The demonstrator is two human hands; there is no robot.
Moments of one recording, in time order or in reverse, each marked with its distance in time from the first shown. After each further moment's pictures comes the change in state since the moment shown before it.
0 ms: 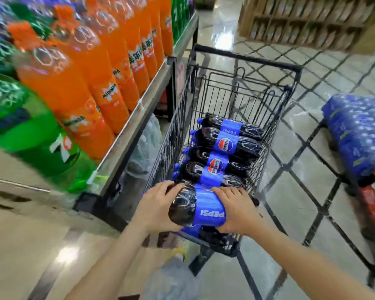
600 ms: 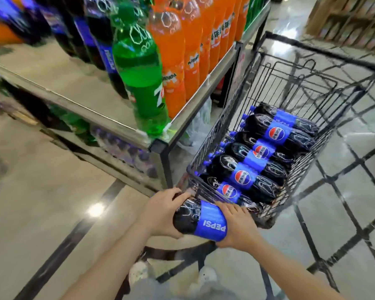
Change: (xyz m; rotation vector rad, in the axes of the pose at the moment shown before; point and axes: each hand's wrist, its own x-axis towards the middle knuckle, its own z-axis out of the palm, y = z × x) left_hand -0.195 -0.001 -0.022 0.024 -0.108 -0.186; right_hand -0.078 -0.146 0.043 0.165 -0.162 -0.119
